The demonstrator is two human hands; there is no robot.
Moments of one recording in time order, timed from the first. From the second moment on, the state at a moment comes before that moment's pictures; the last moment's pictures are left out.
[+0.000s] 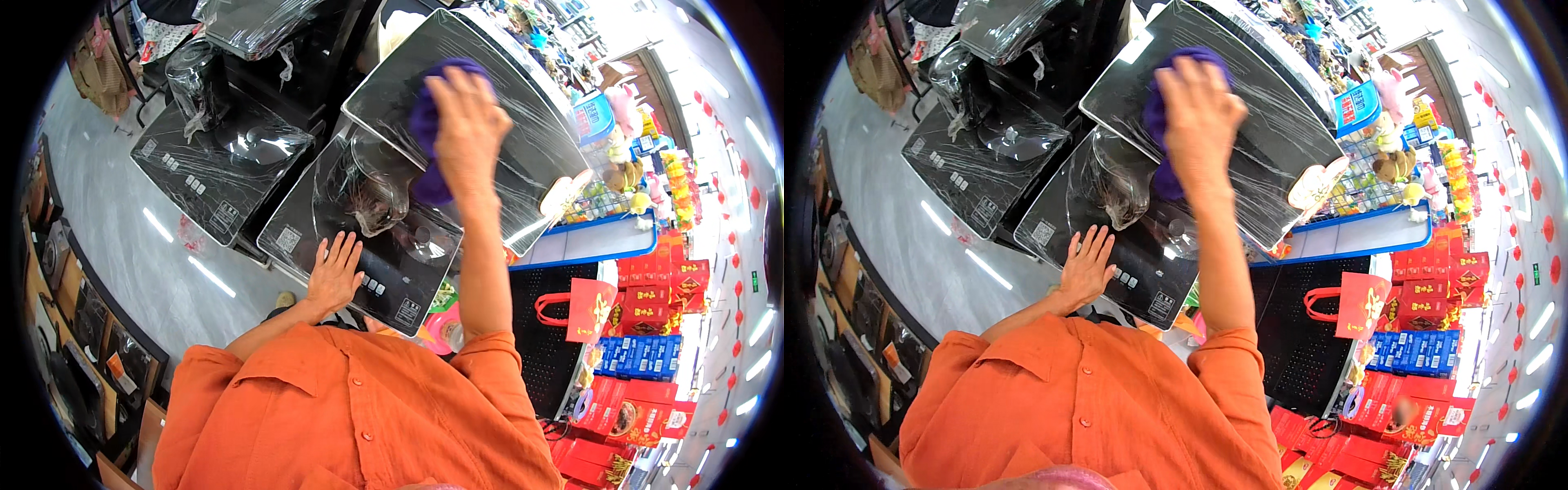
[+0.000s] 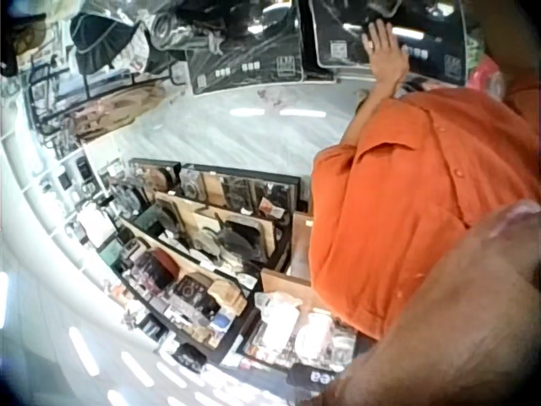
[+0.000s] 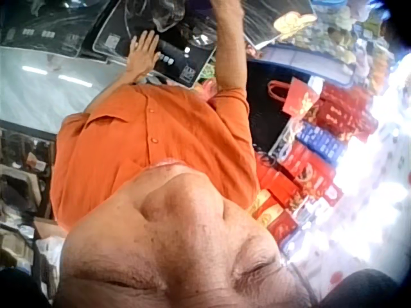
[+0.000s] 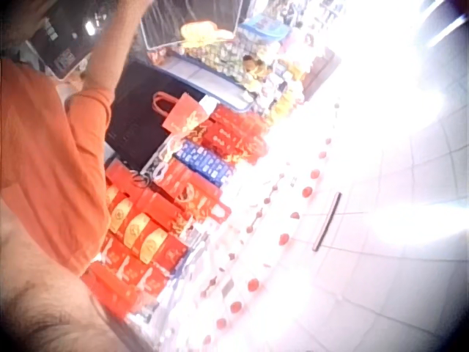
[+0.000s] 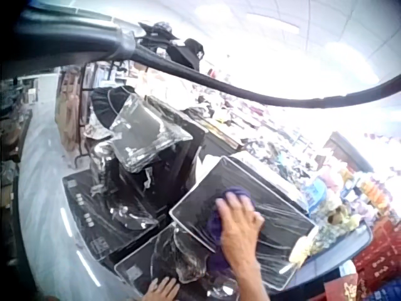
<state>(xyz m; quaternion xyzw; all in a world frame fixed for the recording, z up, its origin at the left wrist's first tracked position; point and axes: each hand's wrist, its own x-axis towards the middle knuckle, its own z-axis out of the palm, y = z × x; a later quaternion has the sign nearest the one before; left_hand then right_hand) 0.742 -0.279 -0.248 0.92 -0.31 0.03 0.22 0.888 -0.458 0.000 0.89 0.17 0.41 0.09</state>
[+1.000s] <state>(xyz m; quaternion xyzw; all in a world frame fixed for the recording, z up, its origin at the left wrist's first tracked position) 0.741 -0.278 -0.248 0.91 -0.35 0.04 0.20 0.868 -0.525 0.026 0.89 0.03 0.45 0.11</state>
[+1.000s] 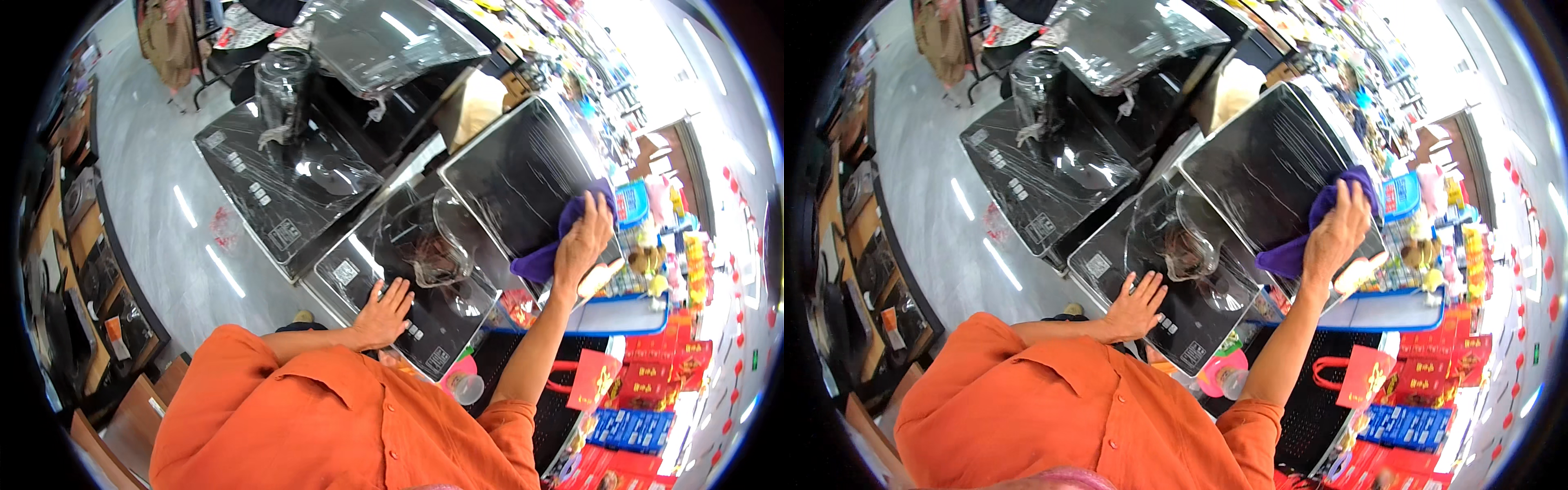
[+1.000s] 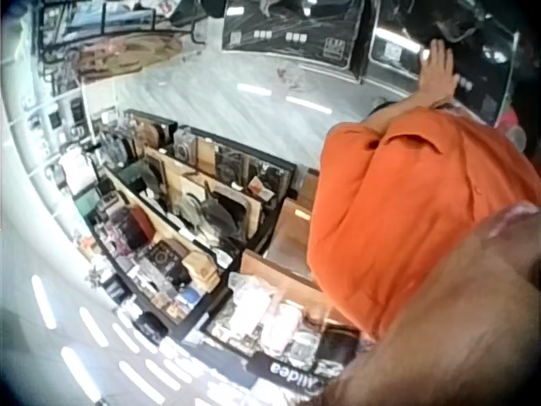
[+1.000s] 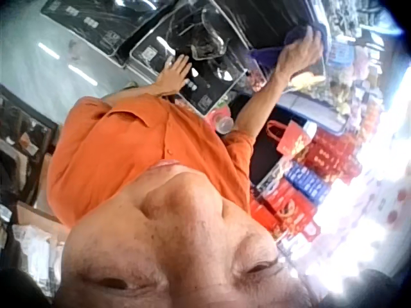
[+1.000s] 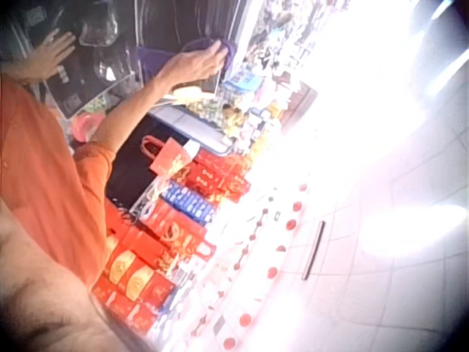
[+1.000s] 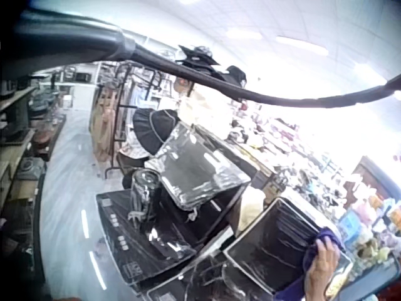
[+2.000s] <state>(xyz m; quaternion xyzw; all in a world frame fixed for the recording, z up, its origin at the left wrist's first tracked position) 0.932 -0.260 -0.100 0.51 -0.16 0.01 0.84 0.834 -0.411 -0.041 0.91 0.14 0.39 -0.01</state>
